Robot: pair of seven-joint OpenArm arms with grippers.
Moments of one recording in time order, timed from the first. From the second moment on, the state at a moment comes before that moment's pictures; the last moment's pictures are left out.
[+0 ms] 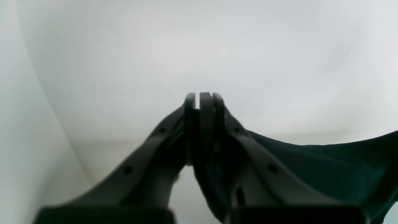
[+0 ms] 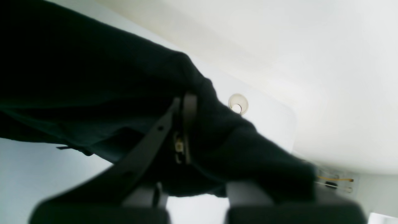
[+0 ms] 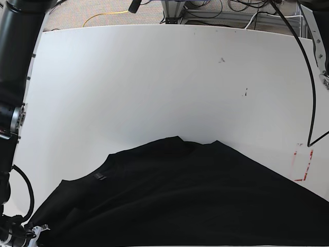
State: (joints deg) left arm -50.5 -39.6 -23.2 77.3 -48.6 -29.9 52.3; right arm 71.9 31.4 -9.4 48.0 26.2 41.2 -61.9
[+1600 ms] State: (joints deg) left arm -46.0 -39.5 -26.2 74.2 -45.6 -30.0 55.5; right arm 66.6 35.5 3.6 85.8 26.4 41.1 -68.8
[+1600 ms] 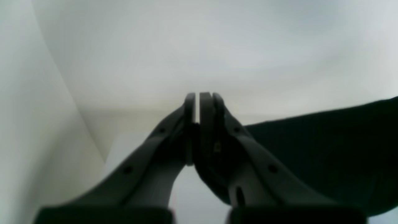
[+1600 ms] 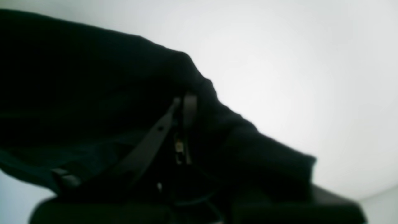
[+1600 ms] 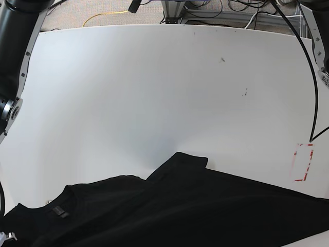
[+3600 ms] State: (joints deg) left arm 17.1 -38.7 -36.6 81.2 -41.3 -31.3 54.6; right arm -16.3 14.6 47.5 110.3 37.9 41.0 -80.0
